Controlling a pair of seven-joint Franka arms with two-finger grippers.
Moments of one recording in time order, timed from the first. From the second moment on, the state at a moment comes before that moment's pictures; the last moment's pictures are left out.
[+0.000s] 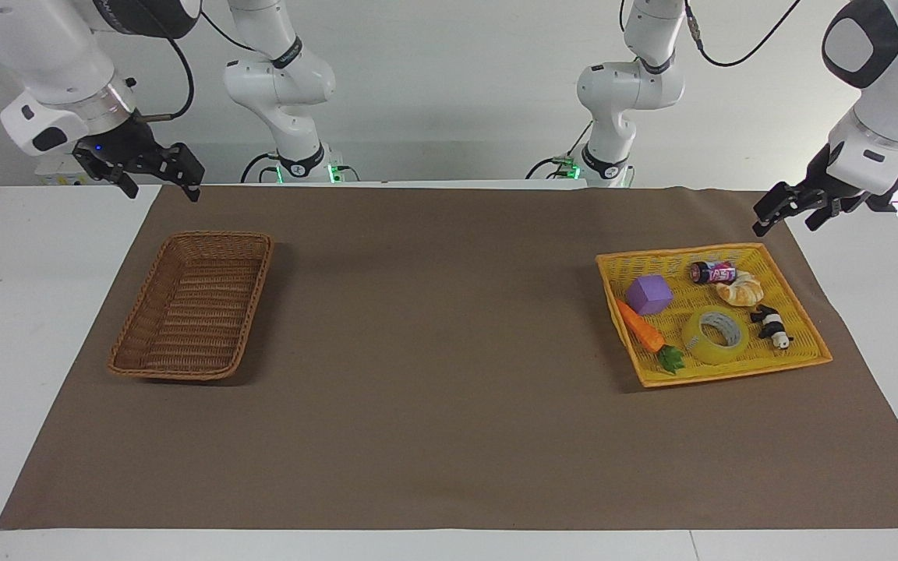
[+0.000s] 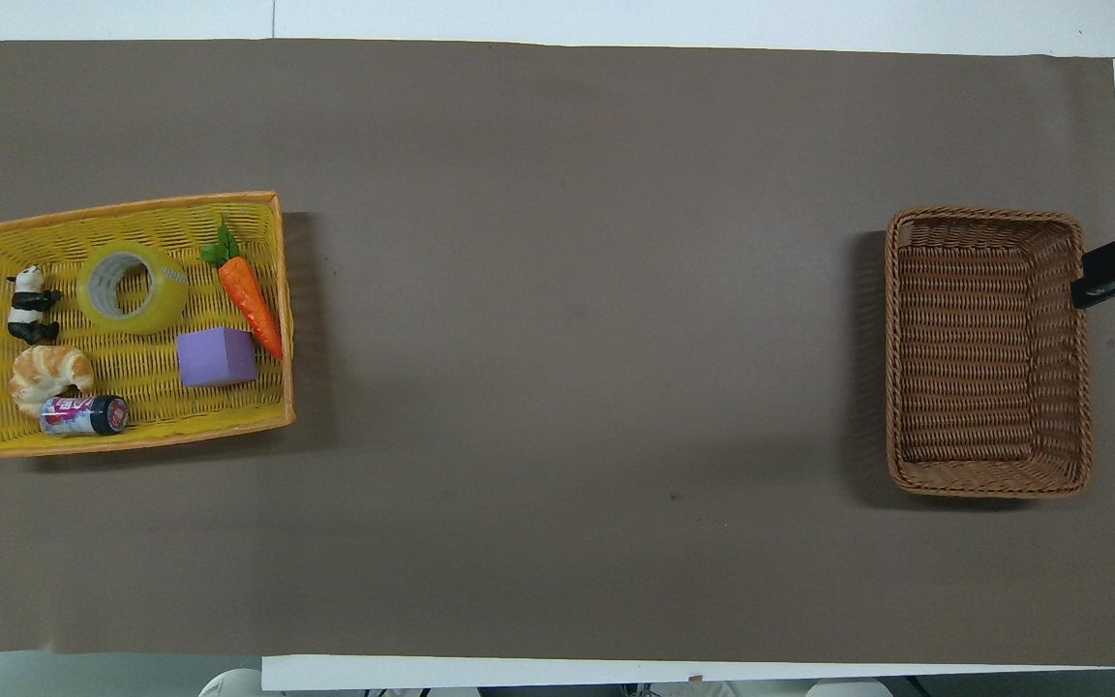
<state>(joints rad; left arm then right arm) -0.09 0.02 0.11 -1.59 -0.01 1.57 0.01 0.03 0.01 -0.11 -1.51 -0.03 1.38 -0.01</state>
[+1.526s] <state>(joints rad) 0.01 0.17 0.12 -2.06 0.00 2.31 0.09 0.03 0.01 -0.11 -1.51 -0.03 1.38 -0.01</state>
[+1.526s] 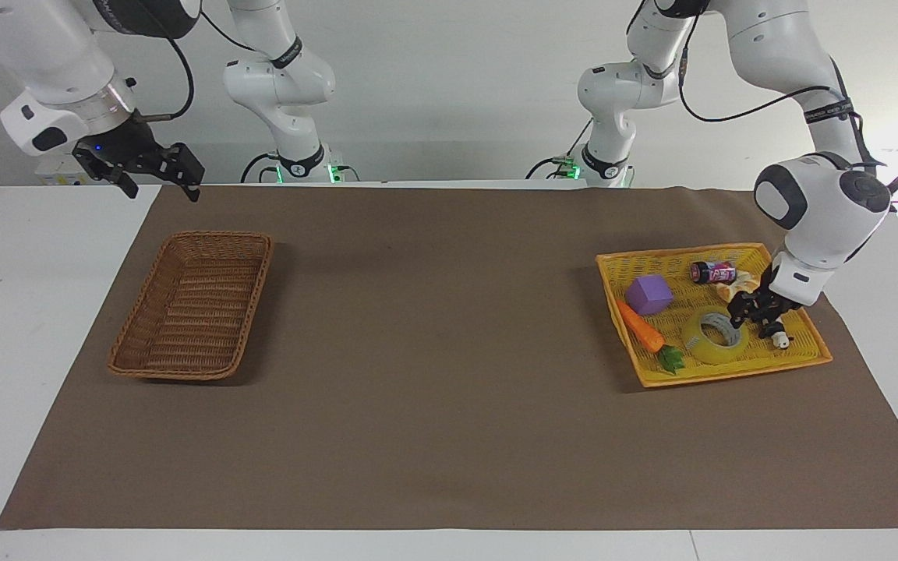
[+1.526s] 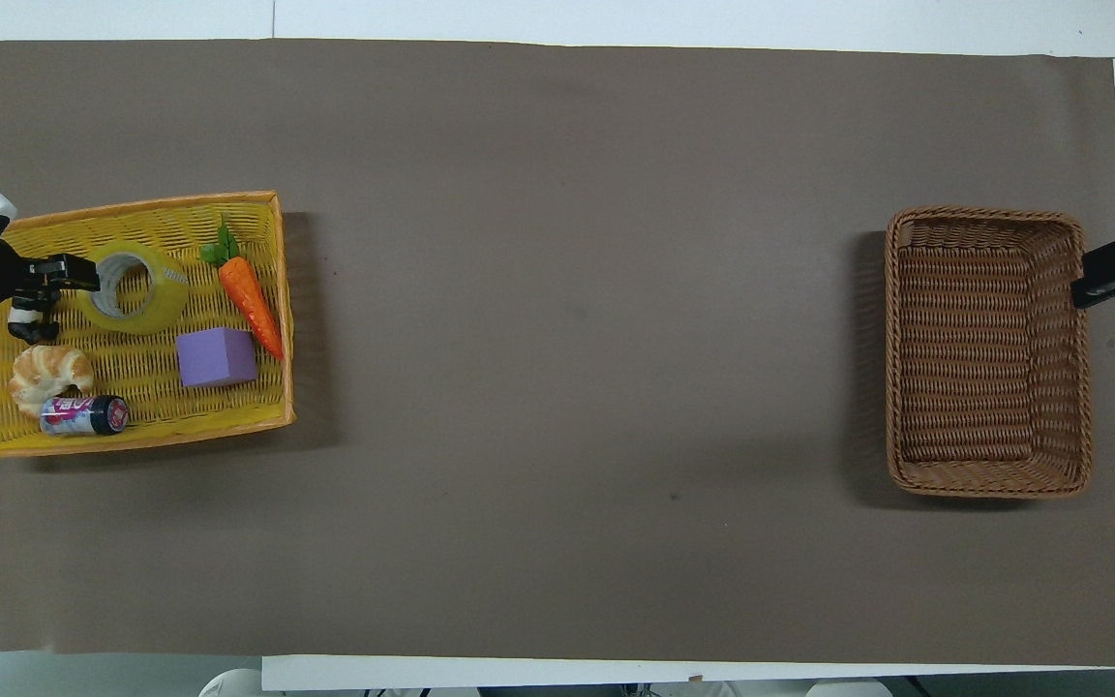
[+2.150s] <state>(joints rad) 0.01 0.24 0.11 -2.09 0.00 2.33 0.08 0.03 0.01 -0.11 -1.51 -0.03 1.38 -0.01</state>
